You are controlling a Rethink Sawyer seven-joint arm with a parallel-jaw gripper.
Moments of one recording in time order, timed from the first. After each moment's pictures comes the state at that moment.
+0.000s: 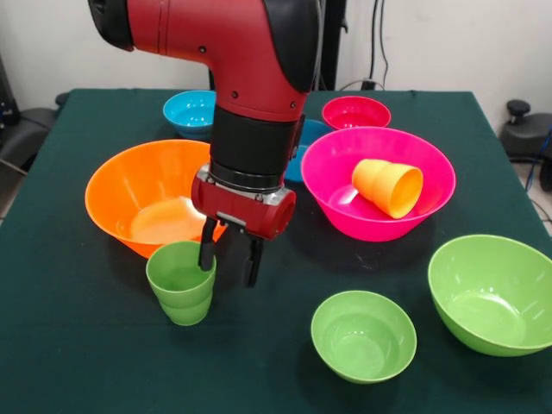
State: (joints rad) arm -0.29 -0.39 0.04 1.29 -0.39 0.33 2.33
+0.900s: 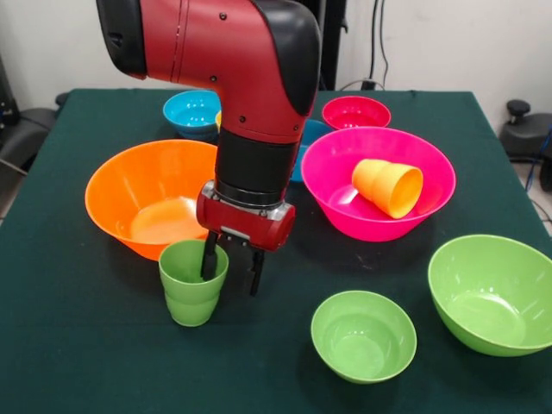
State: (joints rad) arm -0.28 -0.34 0.04 1.27 -0.47 0.30 2.33
